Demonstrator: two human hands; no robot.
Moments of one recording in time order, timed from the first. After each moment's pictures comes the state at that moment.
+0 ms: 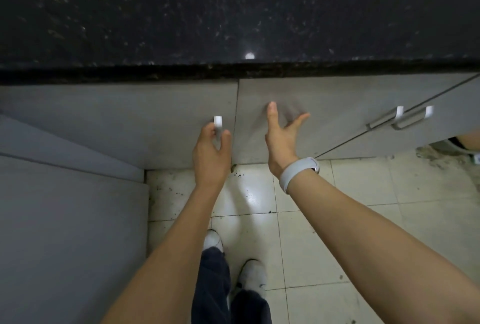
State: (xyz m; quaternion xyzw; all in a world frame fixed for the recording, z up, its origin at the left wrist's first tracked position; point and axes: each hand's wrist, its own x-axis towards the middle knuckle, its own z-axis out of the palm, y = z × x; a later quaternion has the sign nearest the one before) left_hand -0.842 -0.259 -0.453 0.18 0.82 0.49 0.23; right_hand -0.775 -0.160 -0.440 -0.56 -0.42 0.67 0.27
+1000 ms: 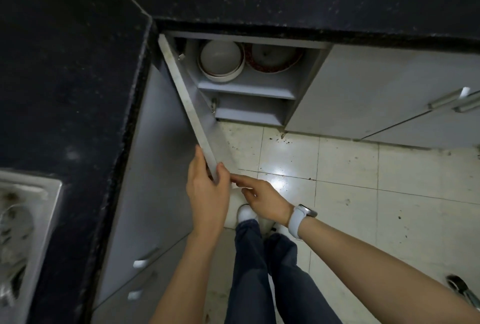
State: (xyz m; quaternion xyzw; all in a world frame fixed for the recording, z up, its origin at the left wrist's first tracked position) left_hand -0.790 -0.499 -0.320 0.06 0.89 0.43 0.16; right_hand -0.719 -0.406 -0.393 -0.19 -0.75 0.61 -0.15
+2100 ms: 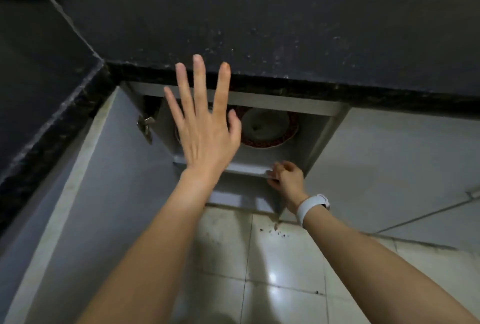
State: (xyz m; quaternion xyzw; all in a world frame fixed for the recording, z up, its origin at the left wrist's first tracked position) left_hand -0.967 -0.326 -0.403 0.35 0.84 0.26 -0.31; right_hand -0.868 -0.213 -0.523 -0.48 -0.52 0.69 0.14
